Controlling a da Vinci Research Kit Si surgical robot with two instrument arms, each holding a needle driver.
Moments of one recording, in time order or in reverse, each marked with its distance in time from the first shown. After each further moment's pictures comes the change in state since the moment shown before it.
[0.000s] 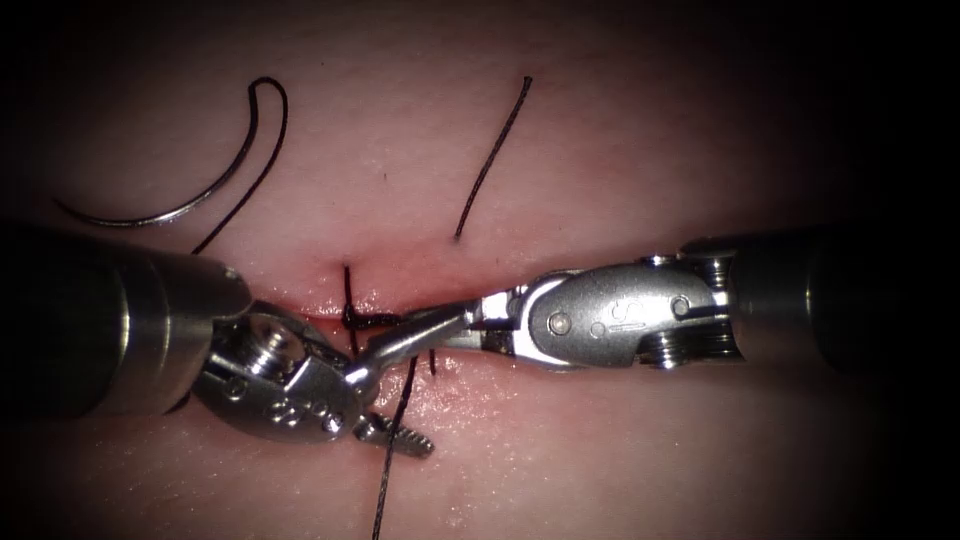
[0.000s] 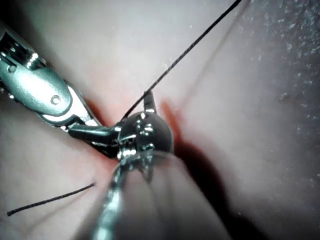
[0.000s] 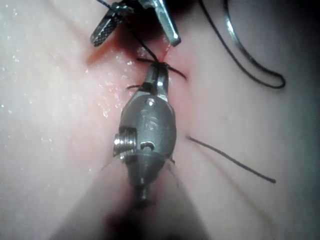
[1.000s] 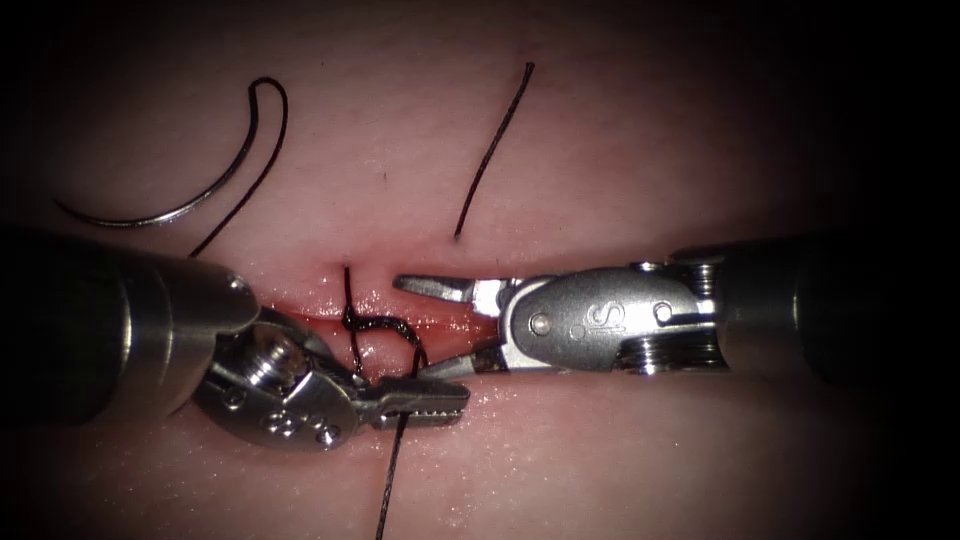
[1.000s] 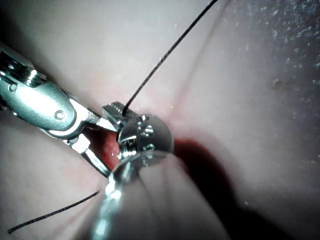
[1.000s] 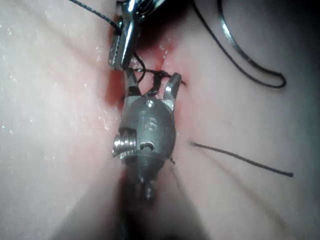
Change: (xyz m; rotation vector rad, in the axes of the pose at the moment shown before) right arm 0.000 -0.002 0.001 0.054 0.005 -0.024; left arm -0.001 0.000 0.000 -0.142 -0.019 0.147
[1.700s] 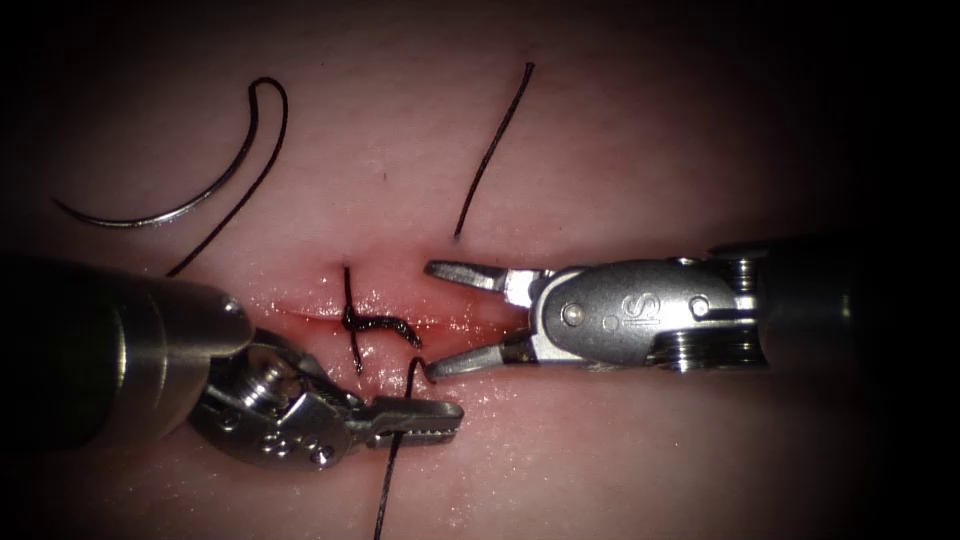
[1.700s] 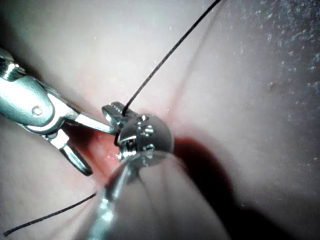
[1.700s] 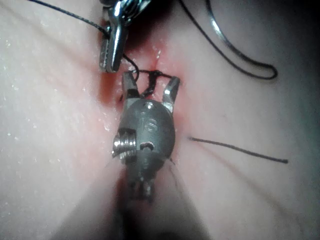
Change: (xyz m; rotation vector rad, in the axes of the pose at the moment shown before) right arm 0.002 0.000 -0.002 -0.028 -0.043 0.058; left arm 0.000 0.000 0.000 0.000 0.002 0.002
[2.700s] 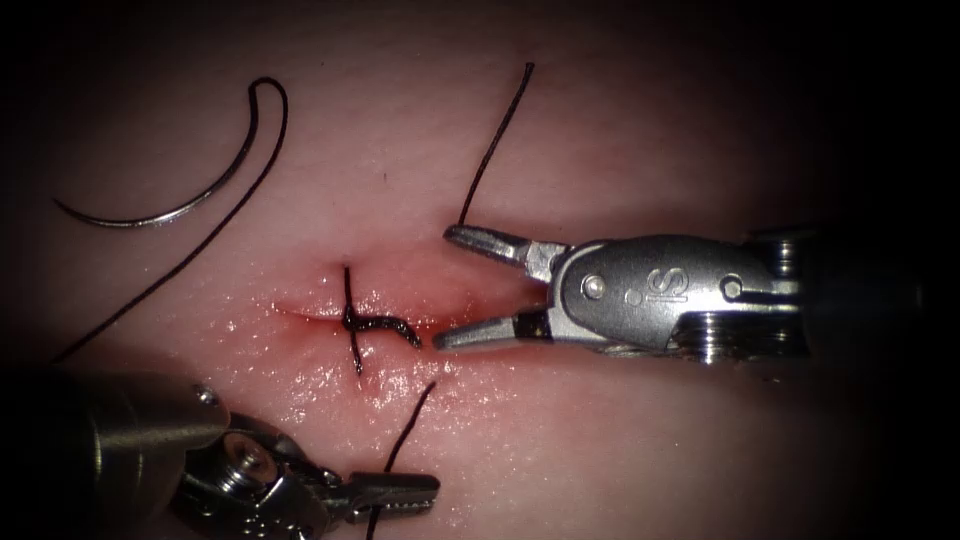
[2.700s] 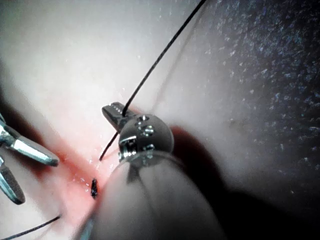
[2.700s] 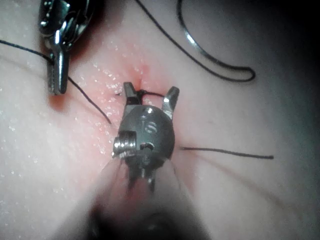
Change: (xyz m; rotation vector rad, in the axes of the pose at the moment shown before) right arm 0.004 0.001 -0.002 -0.157 -0.076 0.210; left arm 0.002 0.005 -0.001 0.024 -0.037 -0.035
